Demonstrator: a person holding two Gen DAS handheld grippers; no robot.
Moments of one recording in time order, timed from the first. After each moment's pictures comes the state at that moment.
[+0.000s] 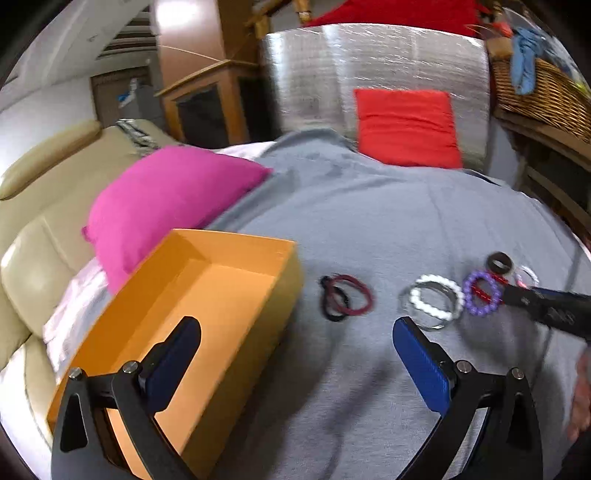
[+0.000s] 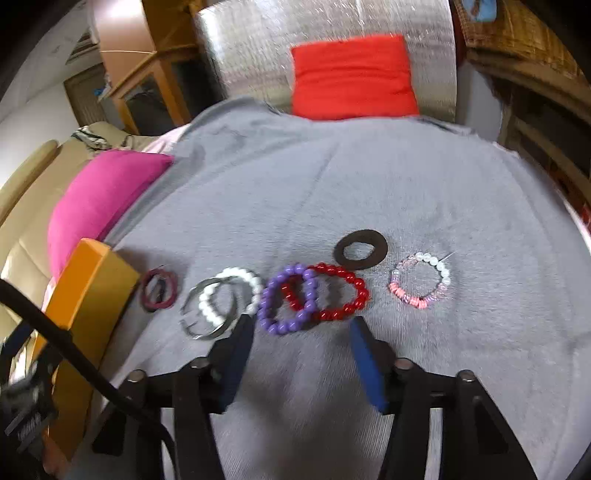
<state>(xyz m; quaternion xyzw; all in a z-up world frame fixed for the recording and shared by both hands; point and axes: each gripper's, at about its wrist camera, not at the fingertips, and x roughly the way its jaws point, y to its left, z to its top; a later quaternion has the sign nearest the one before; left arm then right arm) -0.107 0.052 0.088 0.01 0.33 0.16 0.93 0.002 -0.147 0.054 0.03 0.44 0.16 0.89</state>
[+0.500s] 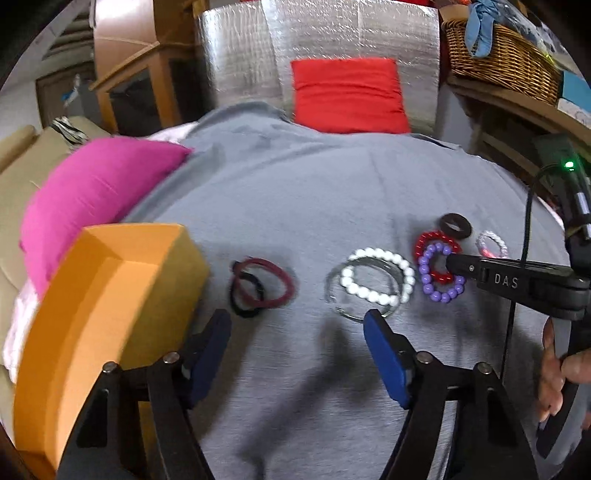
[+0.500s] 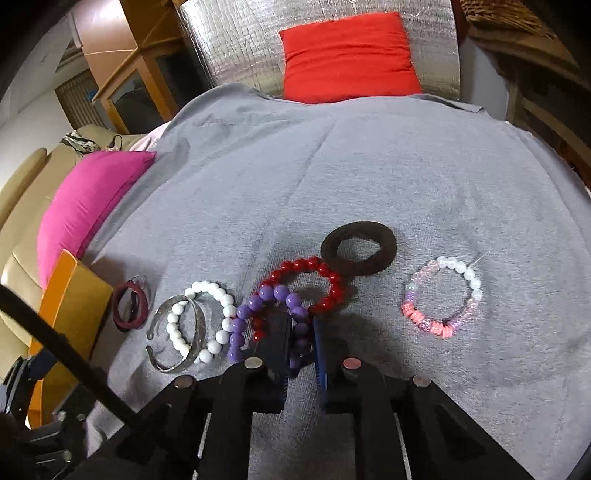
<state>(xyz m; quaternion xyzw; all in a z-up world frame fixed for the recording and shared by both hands) -0.061 0.018 0.055 0.01 0.38 0.06 0.92 0.037 -0.147 0.027 0.04 0.45 0.16 0.88</state>
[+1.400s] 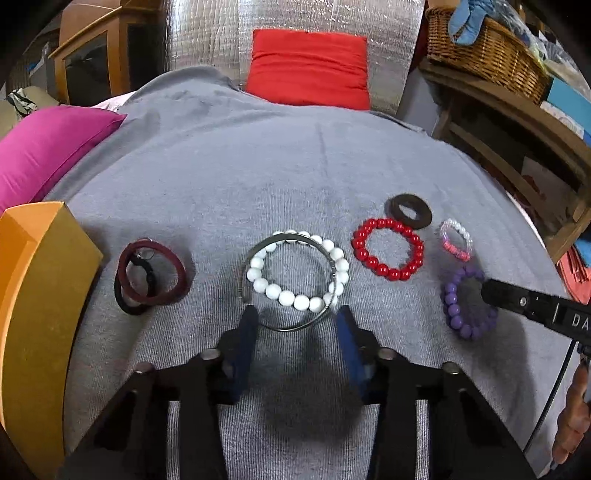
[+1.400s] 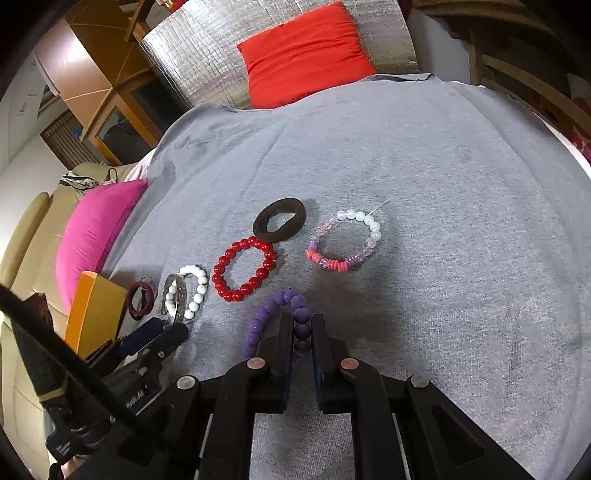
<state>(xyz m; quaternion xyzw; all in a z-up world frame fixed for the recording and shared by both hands) -0.020 -0.014 0.025 -0.05 0.42 -0.03 0.91 -0.003 -0.224 0.038 0.13 0.47 0.15 0.86</state>
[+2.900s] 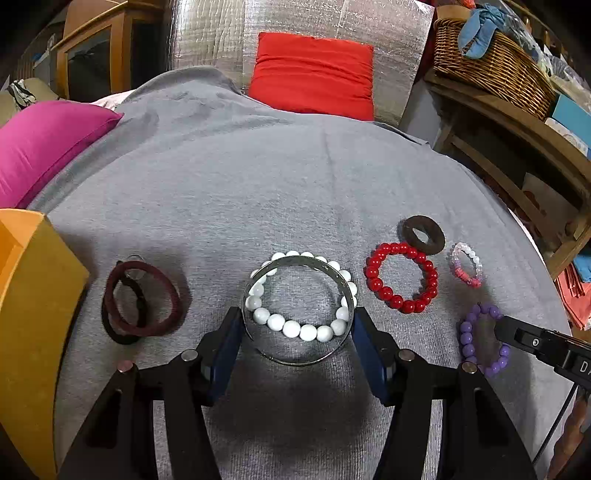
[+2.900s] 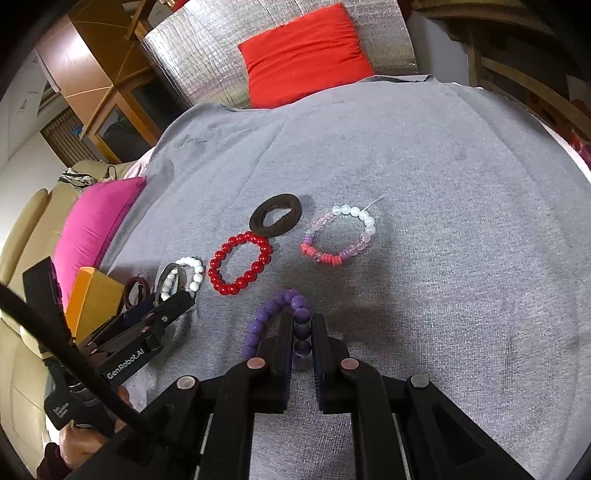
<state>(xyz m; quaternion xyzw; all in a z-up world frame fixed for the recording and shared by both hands) 0.001 -0.006 0.020 -0.06 0.41 -0.03 0.91 -0.009 -0.227 0.036 0.12 0.46 0.15 0.86</state>
